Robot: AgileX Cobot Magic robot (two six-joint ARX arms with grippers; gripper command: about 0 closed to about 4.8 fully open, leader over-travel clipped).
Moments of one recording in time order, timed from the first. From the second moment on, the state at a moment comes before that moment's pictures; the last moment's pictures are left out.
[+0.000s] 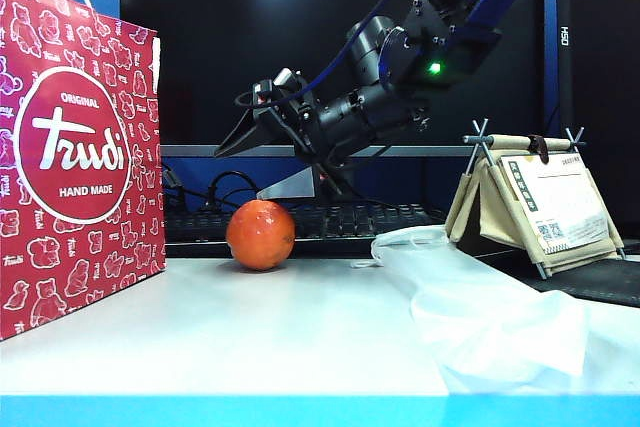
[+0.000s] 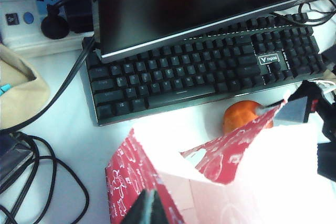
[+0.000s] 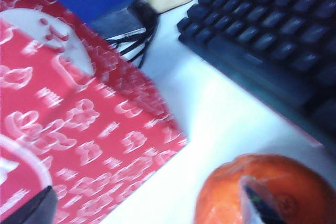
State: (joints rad) left arm 0.13 1.63 1.77 -0.96 0.51 0.21; right arm 0.50 2.16 1.55 0.07 -0.69 0.29
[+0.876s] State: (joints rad) left arm 0.13 1.63 1.77 -0.95 0.51 0.21; right arm 0.49 2.12 1.58 -0.22 -0.53 0.12
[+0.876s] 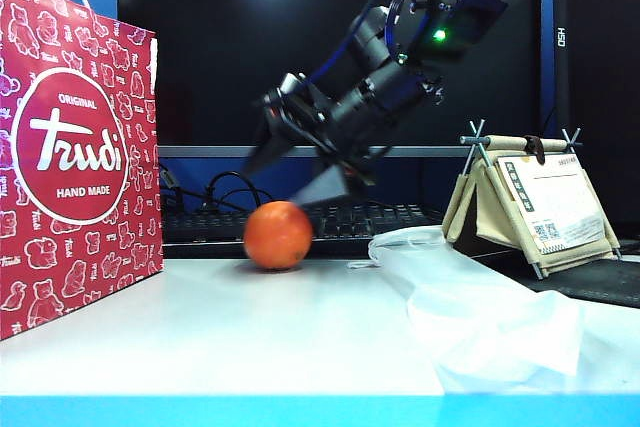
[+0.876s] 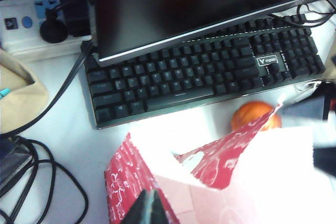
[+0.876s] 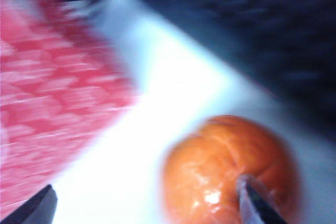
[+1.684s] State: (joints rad) left arm 0.13 1.64 1.77 -0.94 0.52 0.21; right arm 0.53 2.11 1.53 -0.43 -0.57 0.13
